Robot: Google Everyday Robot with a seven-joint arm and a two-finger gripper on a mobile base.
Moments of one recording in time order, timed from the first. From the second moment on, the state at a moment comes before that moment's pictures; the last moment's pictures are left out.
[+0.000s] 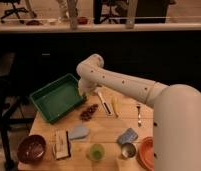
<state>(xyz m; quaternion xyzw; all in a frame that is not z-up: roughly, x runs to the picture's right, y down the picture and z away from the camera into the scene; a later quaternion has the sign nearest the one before) -0.088 0.030 0.835 -0.18 -0.22 -0.47 0.83</state>
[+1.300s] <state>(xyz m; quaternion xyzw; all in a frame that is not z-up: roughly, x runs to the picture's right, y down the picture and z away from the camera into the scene) -0.180 0.009 0.874 -0.14 -0.27 -0.48 0.83</state>
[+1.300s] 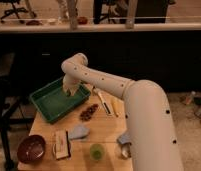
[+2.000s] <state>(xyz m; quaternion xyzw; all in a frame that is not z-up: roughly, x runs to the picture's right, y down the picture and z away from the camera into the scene) -0.207 0.021 0.885 -0.13 -0.34 -0.43 0.83</state>
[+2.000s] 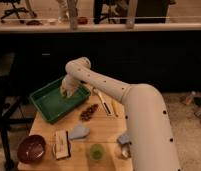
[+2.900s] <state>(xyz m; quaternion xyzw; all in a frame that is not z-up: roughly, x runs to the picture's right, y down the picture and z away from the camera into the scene) -0.216 0.026 0.888 -0.14 -0.36 -0.42 0.82</state>
